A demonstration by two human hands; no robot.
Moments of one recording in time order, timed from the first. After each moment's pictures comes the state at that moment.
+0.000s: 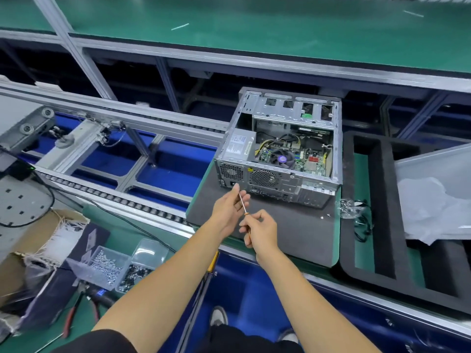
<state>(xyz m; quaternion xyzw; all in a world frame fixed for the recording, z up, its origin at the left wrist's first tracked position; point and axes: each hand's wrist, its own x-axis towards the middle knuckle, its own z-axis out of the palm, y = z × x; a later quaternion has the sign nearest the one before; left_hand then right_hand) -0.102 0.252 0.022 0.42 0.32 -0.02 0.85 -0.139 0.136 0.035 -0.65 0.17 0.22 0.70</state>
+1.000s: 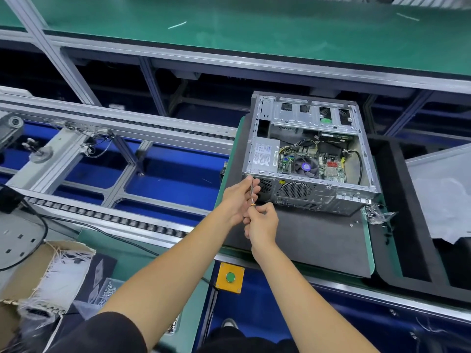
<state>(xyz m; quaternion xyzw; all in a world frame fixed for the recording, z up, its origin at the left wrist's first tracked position) -0.049 0.341 0.049 0.43 0.30 -0.13 0.84 -0.105 0.263 0.037 -0.63 0.27 0.09 0.73</state>
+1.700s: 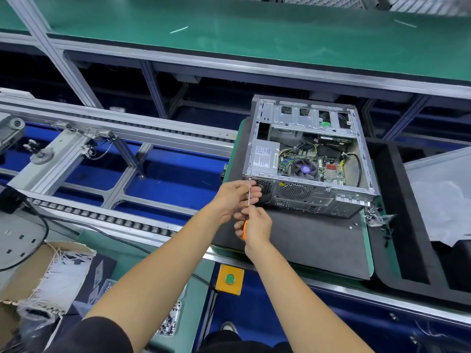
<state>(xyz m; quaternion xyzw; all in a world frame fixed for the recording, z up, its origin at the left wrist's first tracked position) -0.050 0.364 0.057 0.56 0.20 -0.15 0.79 -0.104 0.277 0.040 -0.56 0.30 0.16 0.76</state>
